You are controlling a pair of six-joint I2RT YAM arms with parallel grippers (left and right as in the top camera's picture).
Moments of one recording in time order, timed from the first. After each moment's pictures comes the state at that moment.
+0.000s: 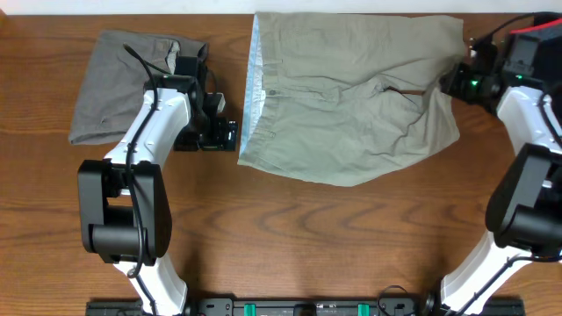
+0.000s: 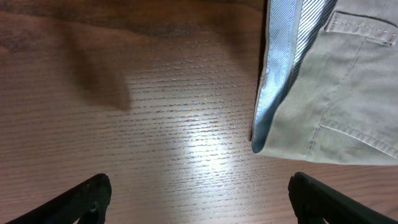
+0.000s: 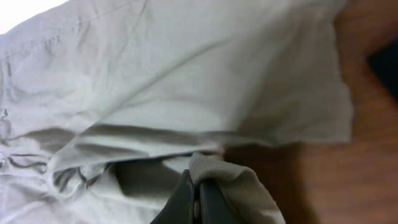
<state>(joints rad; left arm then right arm) -0.09 1.93 1.41 -1.02 0.16 -0.02 -0.26 2.02 1.48 -0.40 -0.43 0.16</state>
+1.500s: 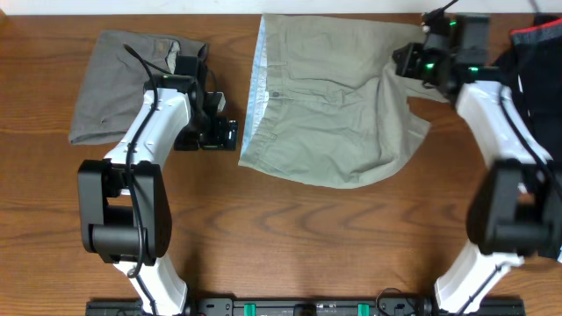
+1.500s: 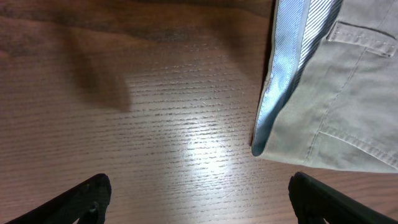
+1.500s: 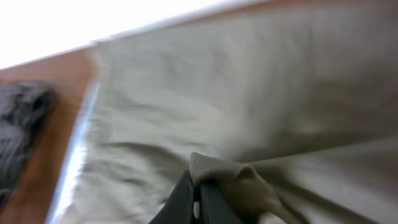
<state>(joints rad) -0.09 1.93 1.41 -1.02 0.16 -0.02 -0.04 2.01 1.48 -0.26 -0.43 0.29</state>
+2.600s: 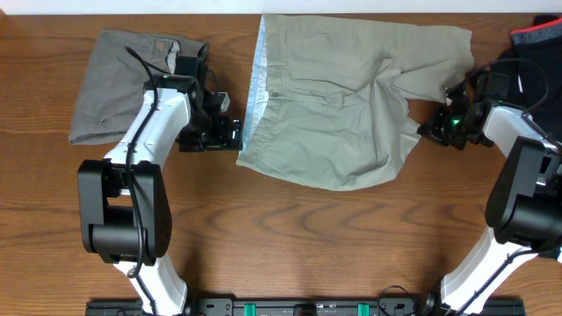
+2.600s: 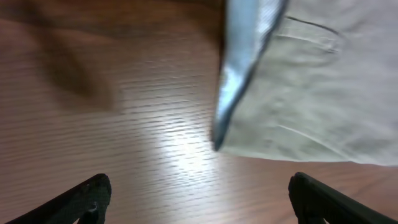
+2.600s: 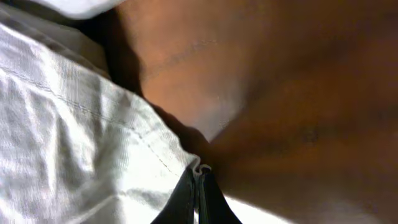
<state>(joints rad) -0.09 1.93 1.41 -1.03 0.28 -0.02 -0.28 2.03 1.27 -0.58 -0.47 0.15</state>
